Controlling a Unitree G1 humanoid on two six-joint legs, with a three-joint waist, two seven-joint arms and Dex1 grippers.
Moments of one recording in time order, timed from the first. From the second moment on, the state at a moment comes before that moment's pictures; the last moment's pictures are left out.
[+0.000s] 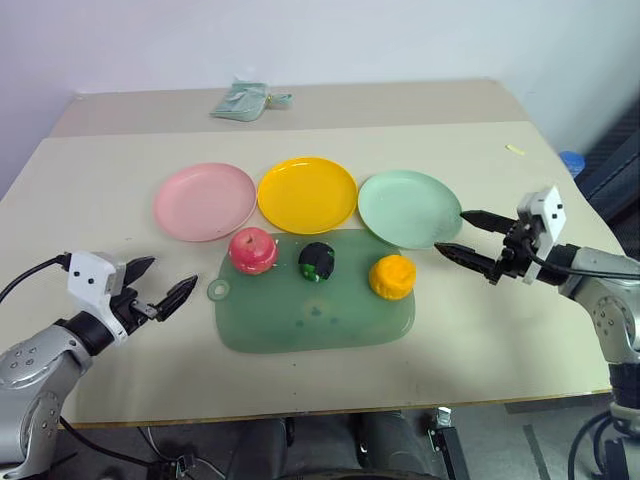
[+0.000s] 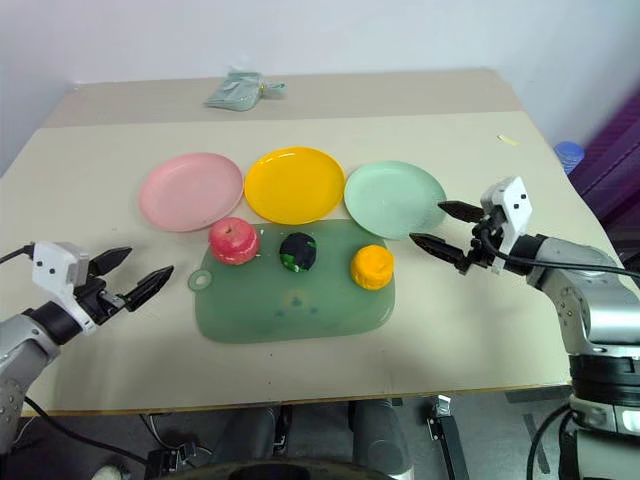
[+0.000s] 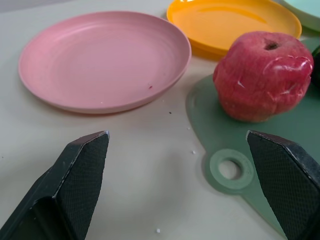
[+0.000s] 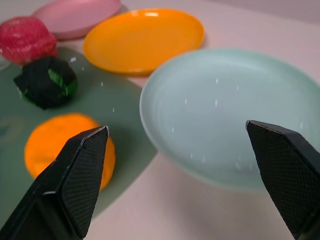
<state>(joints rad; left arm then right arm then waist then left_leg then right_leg) 0.23 0.64 0.46 -0.43 -0.56 0.49 -0.61 -0.29 -0.77 -0.22 -0.03 0.52 0.47 0.97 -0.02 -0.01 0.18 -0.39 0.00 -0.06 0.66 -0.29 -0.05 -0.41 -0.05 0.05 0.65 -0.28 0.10</state>
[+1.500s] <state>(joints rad) -0.19 0.73 0.13 -0.23 -0.55 0.52 -0.81 -0.15 -0.71 -0.20 -0.41 0.67 0.61 0.91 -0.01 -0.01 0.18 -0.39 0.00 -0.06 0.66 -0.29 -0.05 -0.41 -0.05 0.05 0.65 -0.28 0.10</state>
